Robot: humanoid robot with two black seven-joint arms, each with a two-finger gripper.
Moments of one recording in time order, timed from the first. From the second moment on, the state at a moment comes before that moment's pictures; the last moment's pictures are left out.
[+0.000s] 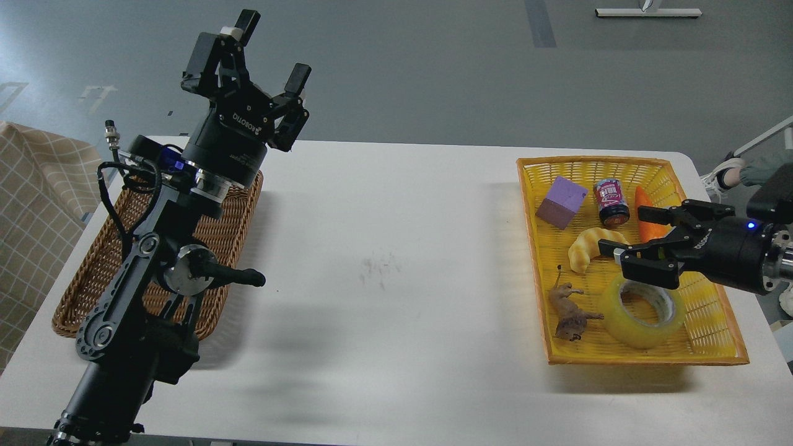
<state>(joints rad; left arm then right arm) -0.30 0.04 -1.46 -1.45 0.98 -0.32 -0.26 0.32 -0.91 1.08 1.58 -2.18 0.43 0.49</state>
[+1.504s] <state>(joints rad) -0.31 0.05 -1.47 -1.45 0.97 -0.32 -0.23 0.60 -0.92 0.59 1.22 -2.18 0.28 0.49</state>
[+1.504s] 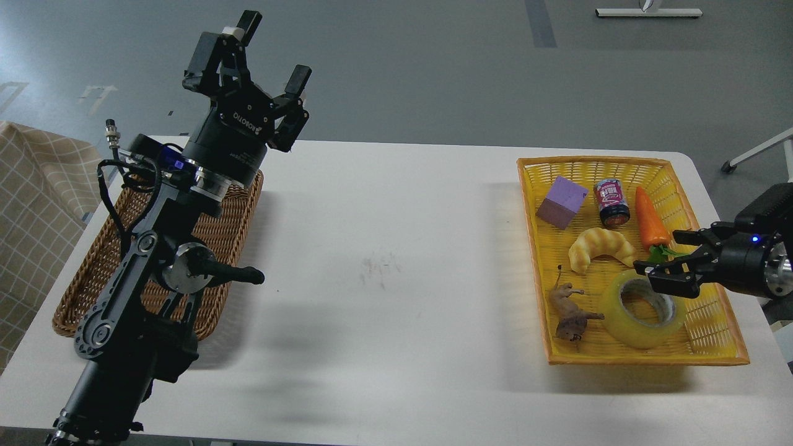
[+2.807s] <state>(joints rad) -0.31 0.06 -1.46 -1.45 0.95 -0.30 -0.23 0.69 -0.92 0.47 1.14 -2.18 0.27 0.49</state>
